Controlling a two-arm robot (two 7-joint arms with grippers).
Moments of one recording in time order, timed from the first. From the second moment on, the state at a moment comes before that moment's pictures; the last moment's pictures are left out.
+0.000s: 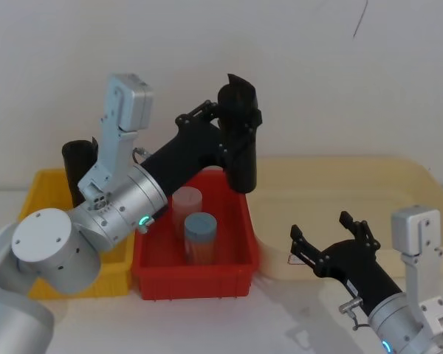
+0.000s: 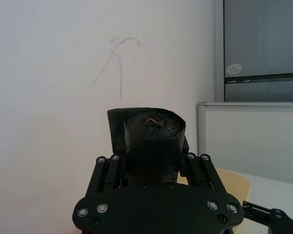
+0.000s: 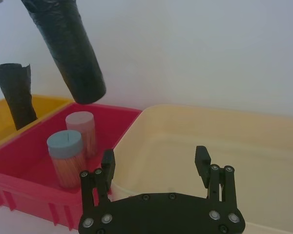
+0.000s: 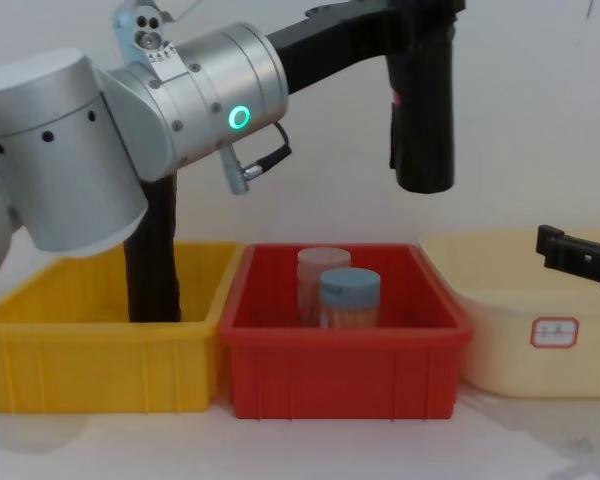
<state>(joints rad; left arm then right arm) -0.58 0.11 0.45 -1.34 -0.44 -0.13 -0.55 -0.01 0.34 -0.23 -1.77 0.29 0.03 0.07</state>
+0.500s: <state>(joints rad) -0.58 0.08 0.48 -1.31 -0.47 -0.17 -0.57 -0.02 0.34 -0.22 -1.77 0.29 0.03 0.08</state>
